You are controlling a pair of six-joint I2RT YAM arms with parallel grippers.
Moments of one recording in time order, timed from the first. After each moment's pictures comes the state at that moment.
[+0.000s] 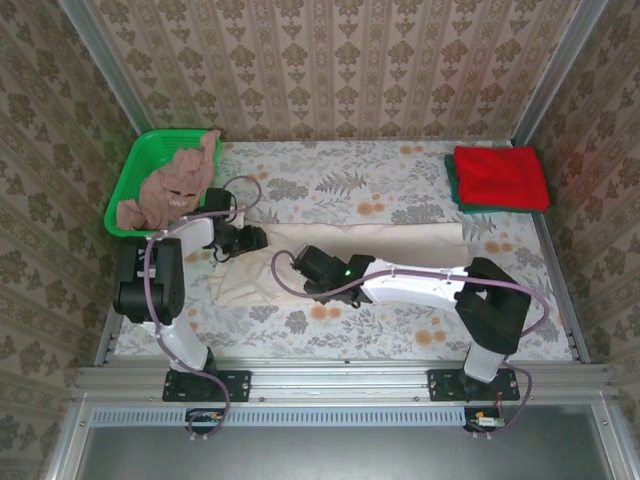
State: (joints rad) left arm -0.14 1.73 1.00 -0.46 0.38 -0.25; right arm 1.02 1.72 1.17 -0.46 0.31 0.15
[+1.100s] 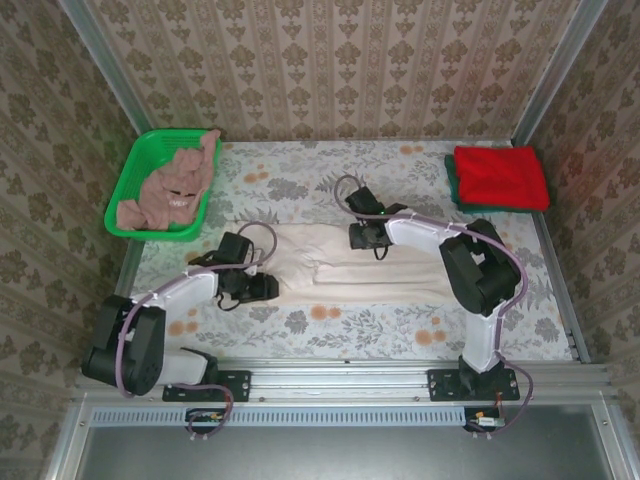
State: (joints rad) left arm -0.37 1.32 0.59 -0.53 0.29 -0.38; right arm 0.49 1.95 1.27 -0.49 0.18 0.44
